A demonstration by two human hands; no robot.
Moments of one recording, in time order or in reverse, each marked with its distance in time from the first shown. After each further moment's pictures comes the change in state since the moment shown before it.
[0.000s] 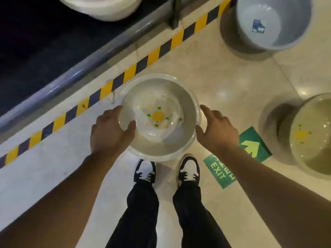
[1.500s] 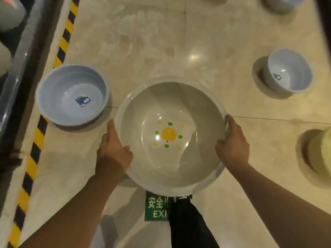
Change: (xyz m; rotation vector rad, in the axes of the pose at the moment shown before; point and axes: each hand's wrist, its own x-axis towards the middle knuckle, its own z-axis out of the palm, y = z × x) left_hand -0.029 0.498 0.086 -0.040 -0.420 0.583; right_hand -0.152 0.395 -0.123 0.612 0.617 1.080
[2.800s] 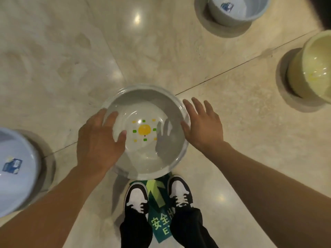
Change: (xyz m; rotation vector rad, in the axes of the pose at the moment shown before) left_hand 0.153 0.123 0.154 0.630 -0.145 0.769; right_hand 0.117 0.085 0.052 -0.224 -0.120 0.037
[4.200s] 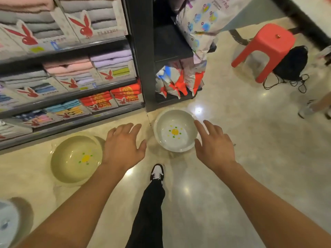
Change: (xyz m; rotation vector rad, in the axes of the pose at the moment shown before) left_hand -0.242 1.026 -0.074 0.431 -0.313 1.553; right_hand -0.573 0.639 -0.356 0.320 0.312 1.358
